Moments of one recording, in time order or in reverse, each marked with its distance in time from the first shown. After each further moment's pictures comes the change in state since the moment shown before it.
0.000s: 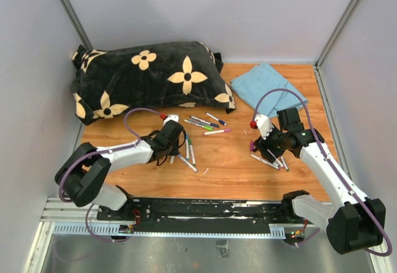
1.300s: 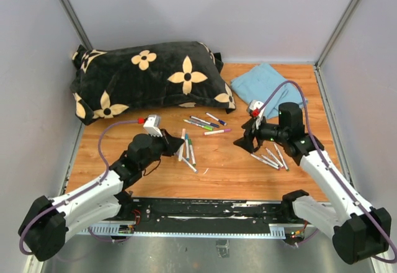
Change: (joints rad) left arm 0.024 -0.566 -0.288 0.350 0.253 -0.119; right arm 0.085 -0.085 -0.009 0.368 -0.447 0.206
